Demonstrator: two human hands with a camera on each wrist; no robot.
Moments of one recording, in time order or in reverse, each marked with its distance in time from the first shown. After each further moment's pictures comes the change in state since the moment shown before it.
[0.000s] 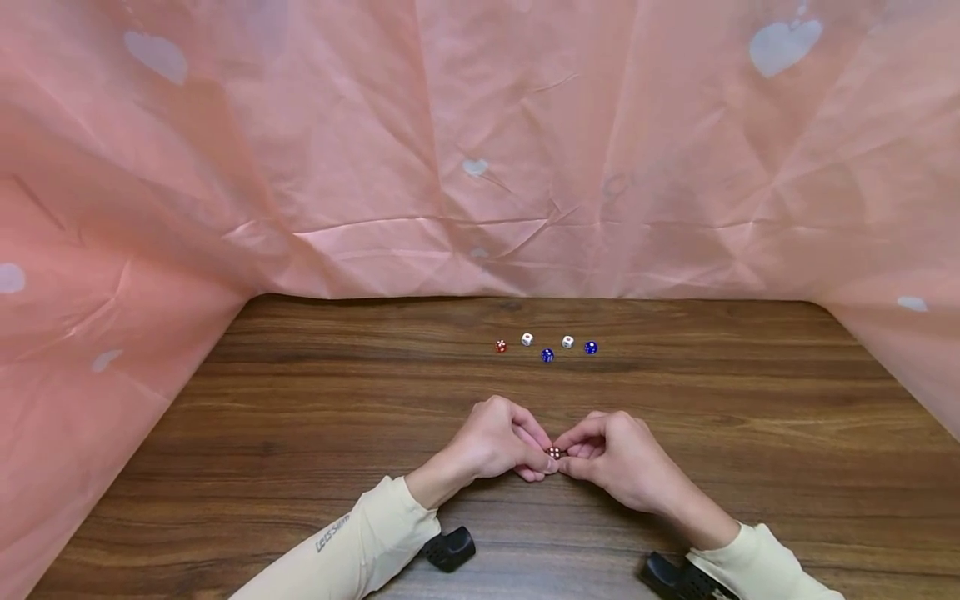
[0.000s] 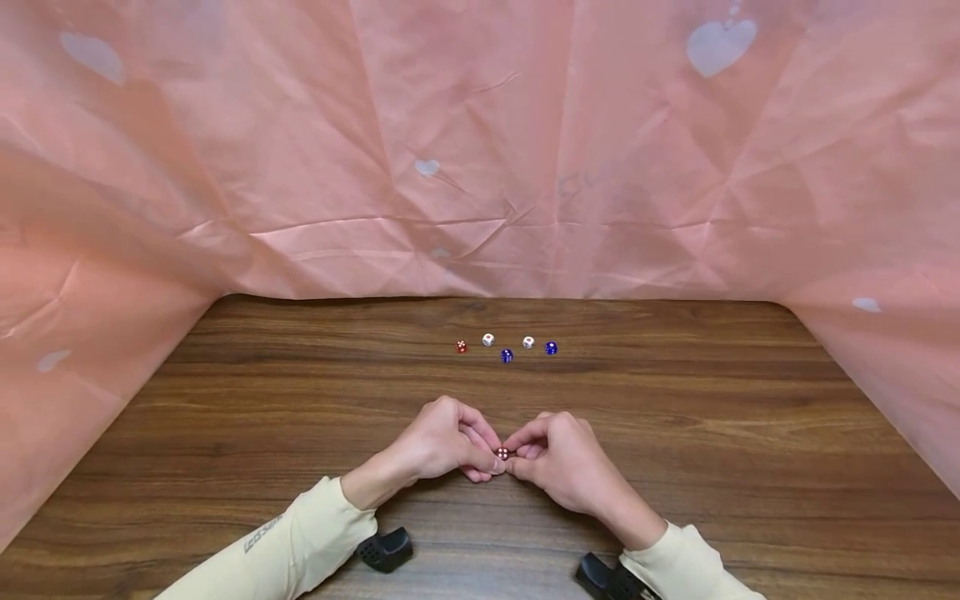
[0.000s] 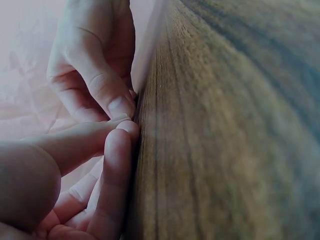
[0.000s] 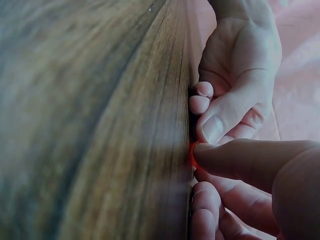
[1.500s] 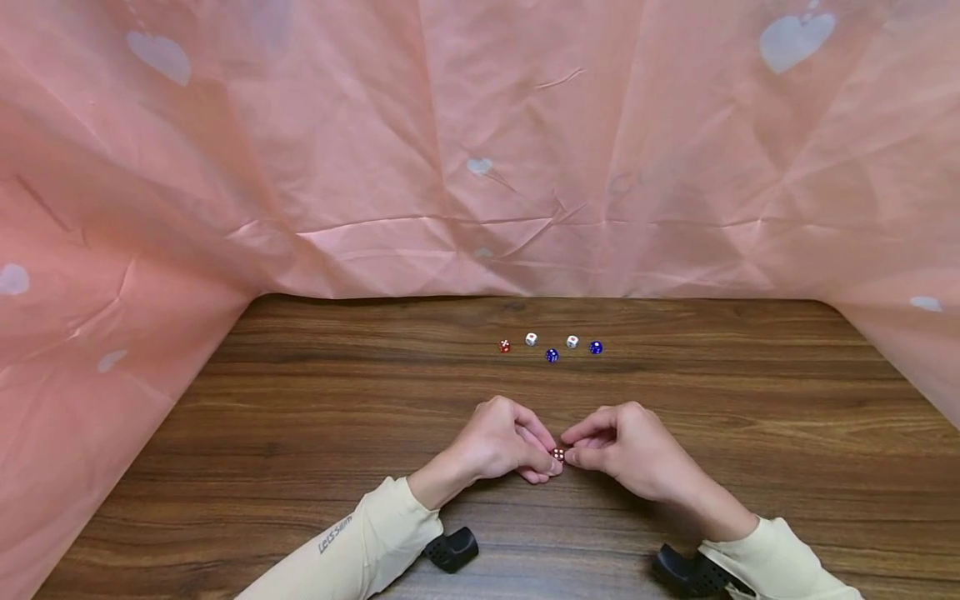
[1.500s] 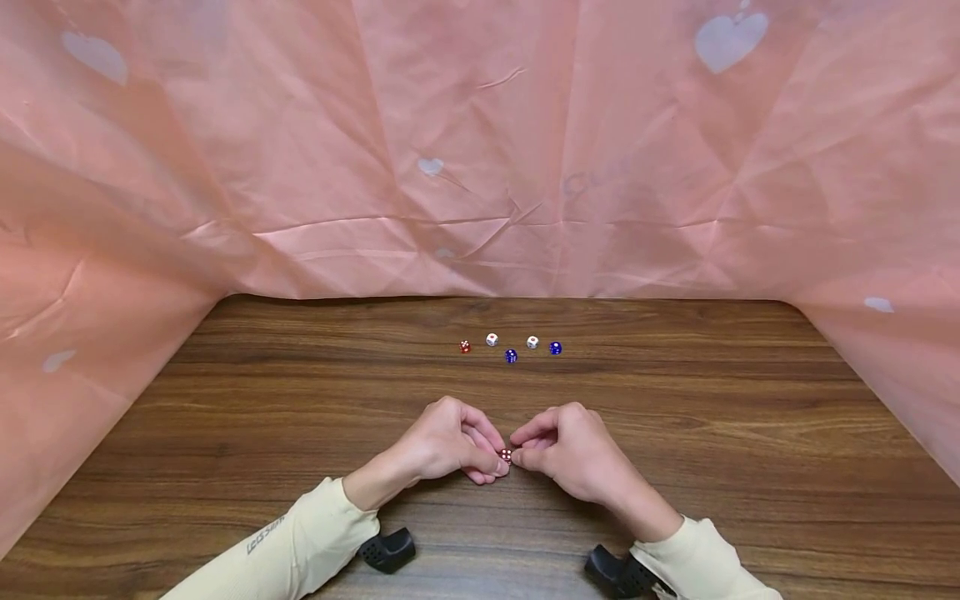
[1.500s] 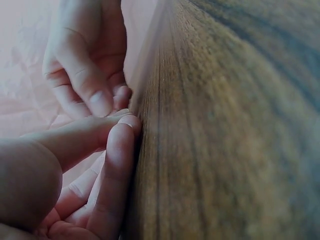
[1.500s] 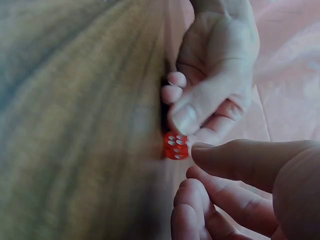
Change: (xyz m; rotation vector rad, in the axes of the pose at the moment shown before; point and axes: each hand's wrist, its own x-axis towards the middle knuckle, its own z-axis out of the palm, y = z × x) left_hand 0.000 0.002 0.001 -0.045 -0.039 0.003; right_hand 0.001 -0.005 -0.017 0.058 -0.069 0.081
